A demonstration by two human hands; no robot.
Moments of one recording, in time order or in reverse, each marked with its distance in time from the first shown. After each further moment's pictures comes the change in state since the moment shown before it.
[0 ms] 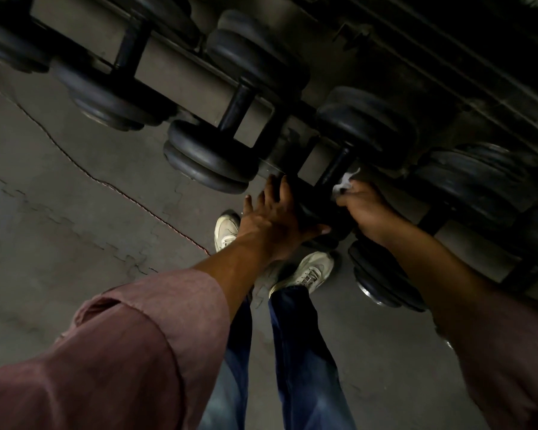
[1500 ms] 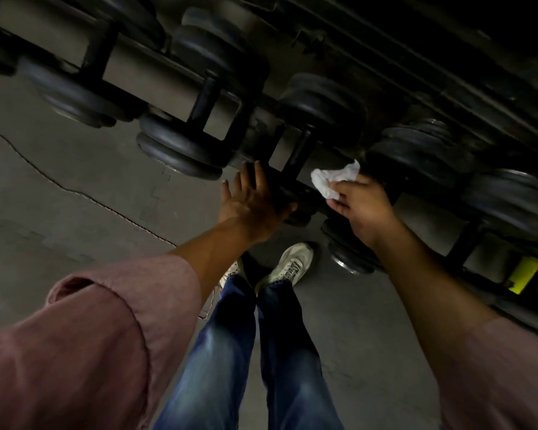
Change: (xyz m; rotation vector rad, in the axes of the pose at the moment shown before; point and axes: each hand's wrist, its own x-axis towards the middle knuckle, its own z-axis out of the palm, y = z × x) left_hand -0.022 0.007 0.014 0.126 0.102 0.031; right_hand -0.081 0.020 -0.024 0.586 0.124 -0.007
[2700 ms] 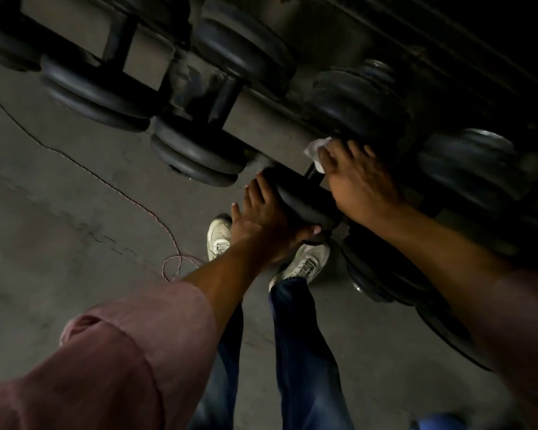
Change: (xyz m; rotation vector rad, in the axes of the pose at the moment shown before) left_hand -0.038 0.190 0.118 -0.239 0.055 -0.162; right_hand 0.037 0.022 -0.178 -1.908 -0.084 -1.003
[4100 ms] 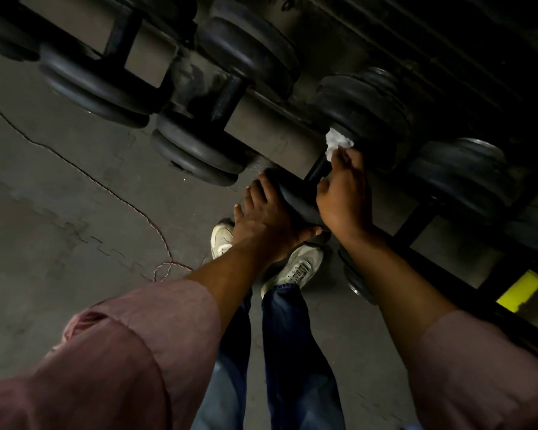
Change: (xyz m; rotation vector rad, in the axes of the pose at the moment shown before) left_hand 0.003 -0.005 0.008 -0.020 0.025 0.004; right_hand 0.001 -0.046 0.010 0.691 0.191 0.597
